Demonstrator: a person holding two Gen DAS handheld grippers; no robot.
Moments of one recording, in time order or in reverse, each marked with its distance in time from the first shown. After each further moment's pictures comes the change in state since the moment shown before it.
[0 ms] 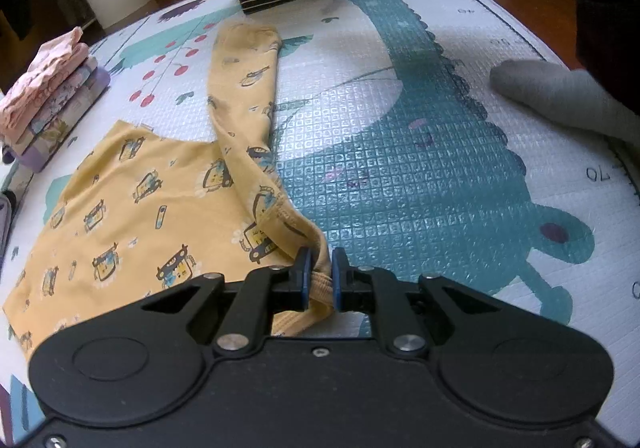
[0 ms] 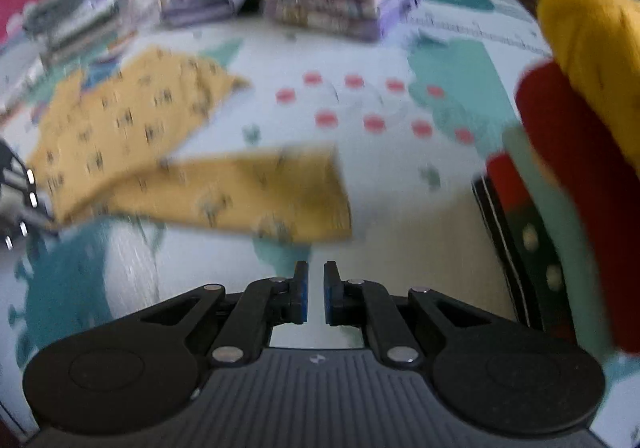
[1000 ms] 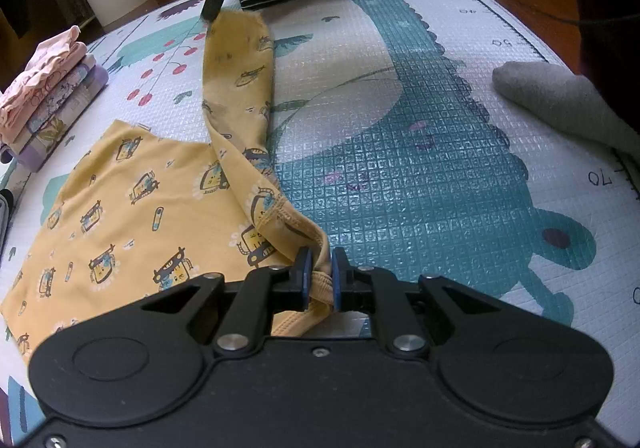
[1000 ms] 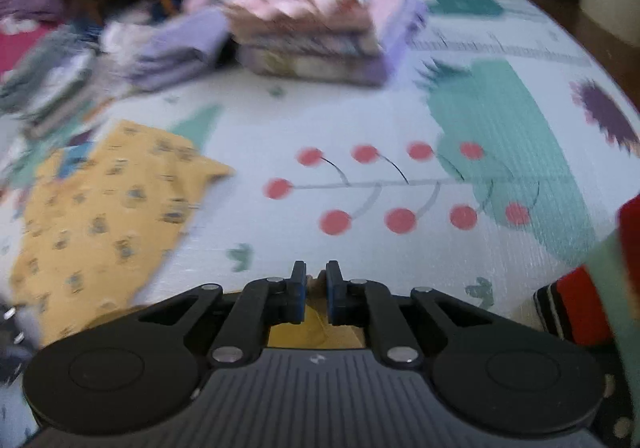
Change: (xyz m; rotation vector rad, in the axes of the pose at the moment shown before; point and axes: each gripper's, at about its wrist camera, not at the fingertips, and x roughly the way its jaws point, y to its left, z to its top) left arm 0.002 0.004 0.002 -0.020 0.005 -0.008; right arm 0.057 -0.010 0.091 0.094 -0.122 0.102
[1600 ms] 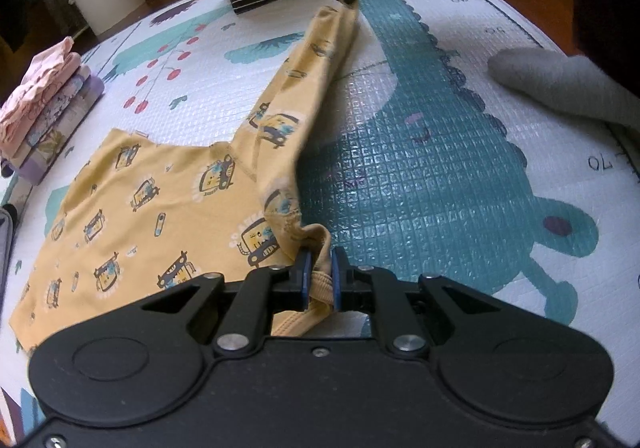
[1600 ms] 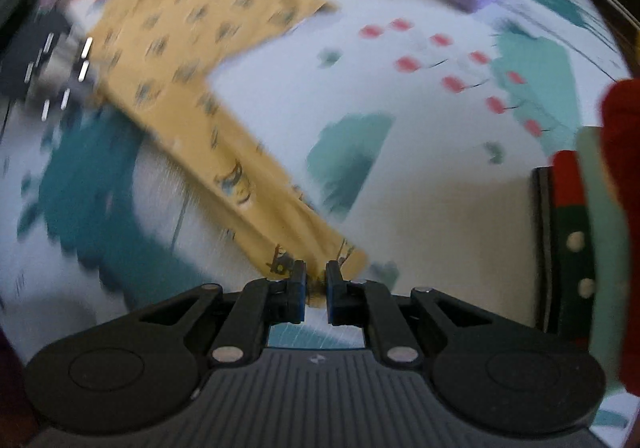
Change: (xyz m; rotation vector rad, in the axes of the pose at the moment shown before) left arm 0.000 -0.002 0.001 0.059 0.013 0.010; right arm -0.057 0.033 -0.106 -0.417 0.319 0.014
